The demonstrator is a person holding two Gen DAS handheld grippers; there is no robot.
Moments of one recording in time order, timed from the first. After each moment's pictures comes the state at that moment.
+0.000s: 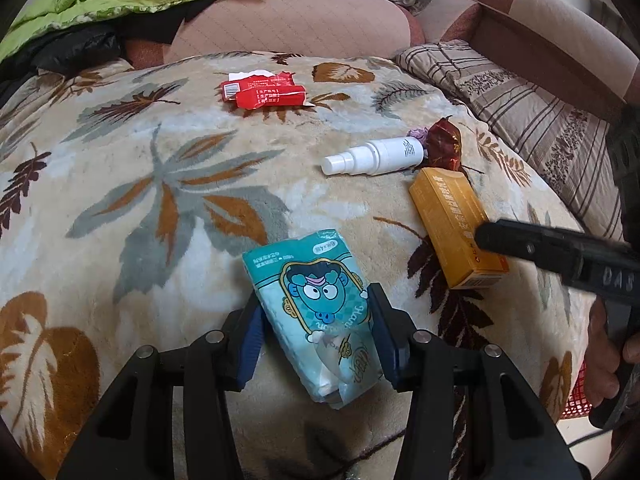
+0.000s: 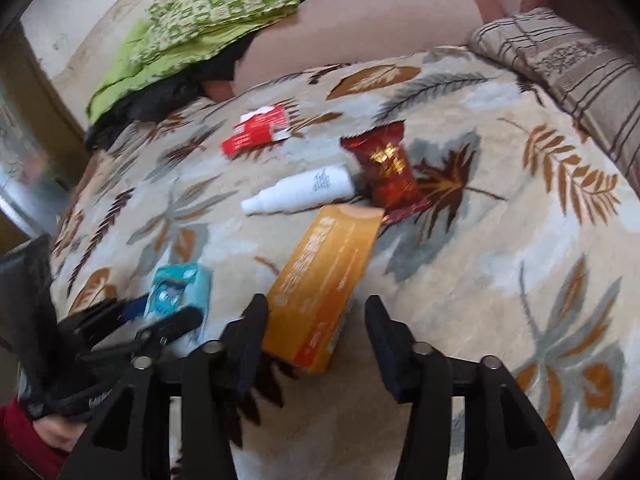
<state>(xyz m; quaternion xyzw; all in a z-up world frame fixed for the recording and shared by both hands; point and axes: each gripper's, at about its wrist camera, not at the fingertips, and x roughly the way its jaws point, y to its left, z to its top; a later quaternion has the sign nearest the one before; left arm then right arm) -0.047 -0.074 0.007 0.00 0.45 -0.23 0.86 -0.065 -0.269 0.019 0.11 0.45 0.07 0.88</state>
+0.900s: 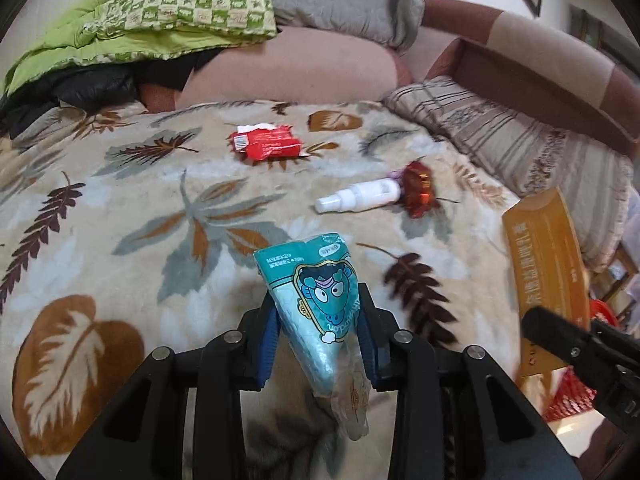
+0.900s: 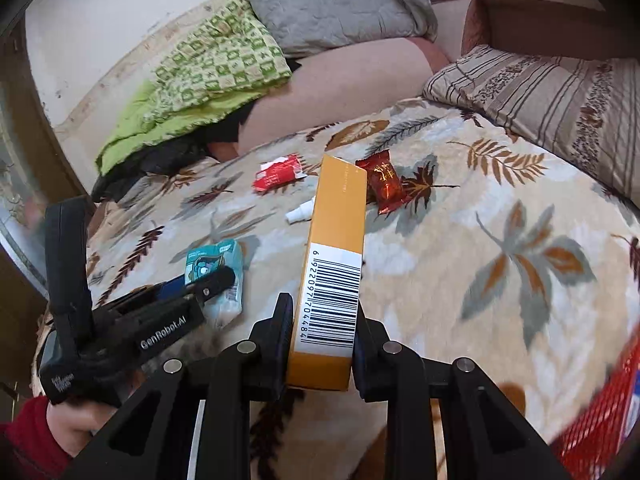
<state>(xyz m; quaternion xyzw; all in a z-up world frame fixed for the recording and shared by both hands) -0.090 -0.049 0.048 -0.01 0.38 -0.25 0.89 -0.189 -0.216 0.059 0.15 0.34 0.00 0.93</state>
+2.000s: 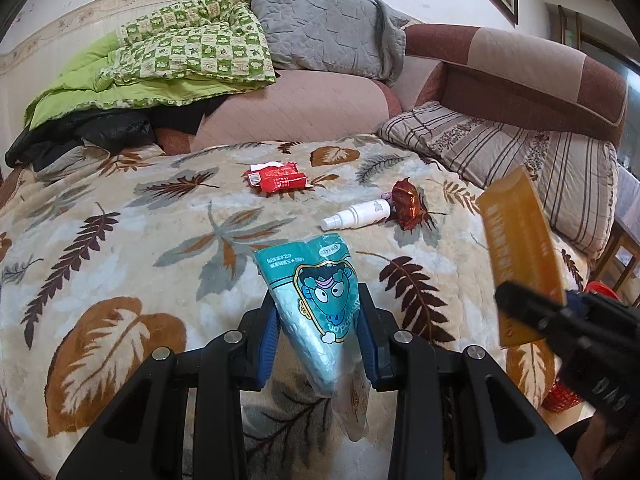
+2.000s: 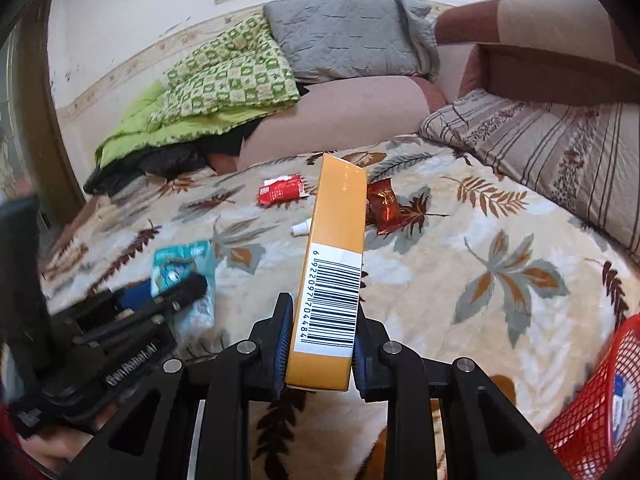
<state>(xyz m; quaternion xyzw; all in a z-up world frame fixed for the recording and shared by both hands) -0.133 -0.030 0.062 0.02 0.30 -0.24 0.92 -0.205 -0.178 0.063 0.07 0.29 -0.04 0.95</state>
